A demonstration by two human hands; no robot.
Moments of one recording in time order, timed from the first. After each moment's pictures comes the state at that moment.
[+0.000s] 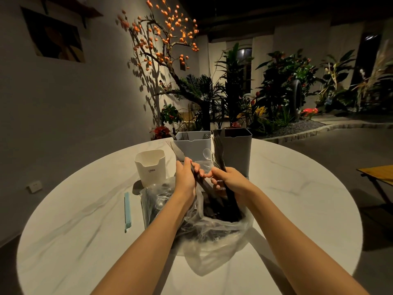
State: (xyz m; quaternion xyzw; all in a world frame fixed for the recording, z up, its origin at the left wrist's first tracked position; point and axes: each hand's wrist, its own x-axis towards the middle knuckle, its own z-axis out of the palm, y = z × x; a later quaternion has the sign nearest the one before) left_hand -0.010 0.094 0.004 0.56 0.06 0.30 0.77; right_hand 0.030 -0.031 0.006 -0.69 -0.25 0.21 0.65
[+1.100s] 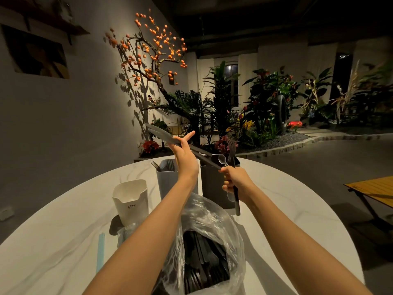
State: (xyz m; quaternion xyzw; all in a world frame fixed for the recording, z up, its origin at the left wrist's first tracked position) left_hand 0.078 0.073 0.101 0.61 0.03 0.42 0.67; right_hand 0.125 -0.040 0.057 -0.65 -0.06 0.11 0.75
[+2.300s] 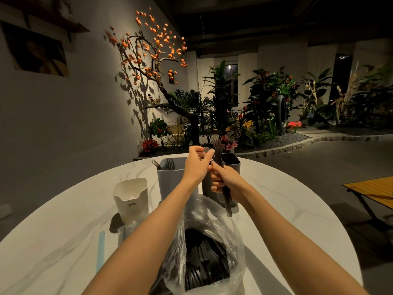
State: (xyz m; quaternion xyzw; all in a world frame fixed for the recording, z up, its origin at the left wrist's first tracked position) left_hand 0.087 0.079 0.082 0.78 0.02 0.30 0.54; right_hand 0.111 -0.032 0.060 -0.63 -0.23 0.20 0.72
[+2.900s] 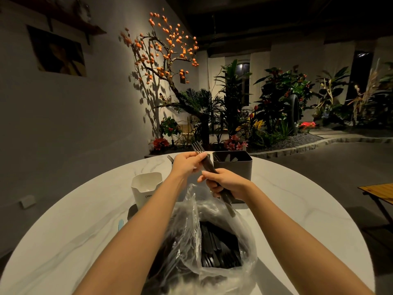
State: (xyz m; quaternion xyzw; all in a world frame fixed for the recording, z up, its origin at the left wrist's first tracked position) left_hand 0.046 0.128 0.085 0.71 0.06 0.24 0.66; right_hand 0.092 -0.012 0.059 -0.69 -0.35 0.27 0.57
